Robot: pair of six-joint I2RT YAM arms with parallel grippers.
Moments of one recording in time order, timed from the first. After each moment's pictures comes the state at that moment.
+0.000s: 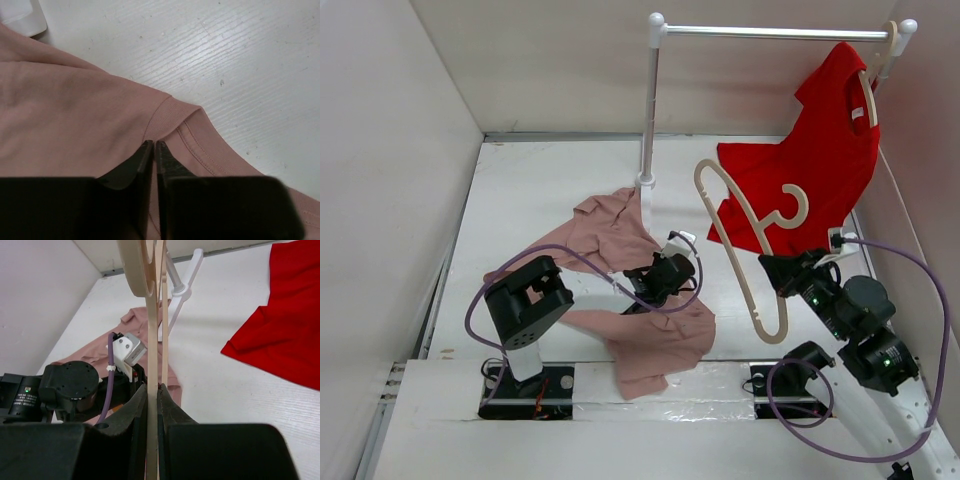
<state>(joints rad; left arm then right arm) -1.10 1.74 0.89 0.09 -0.55 -0.42 0.50 0.27 0.69 -0.48 0.04 0.46</state>
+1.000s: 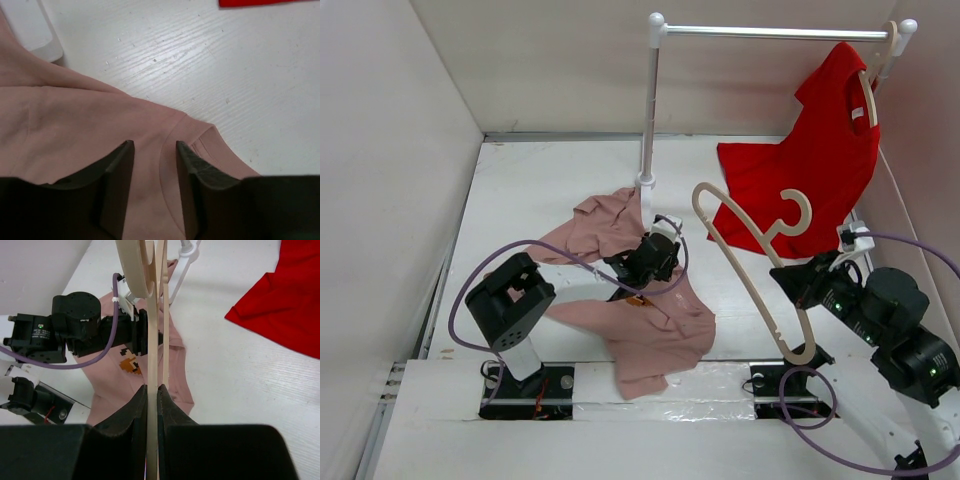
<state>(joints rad) -0.96 1.66 0.86 0.13 -0.34 -0.37 0.50 0.40 1.02 -0.87 -0.06 0.42</state>
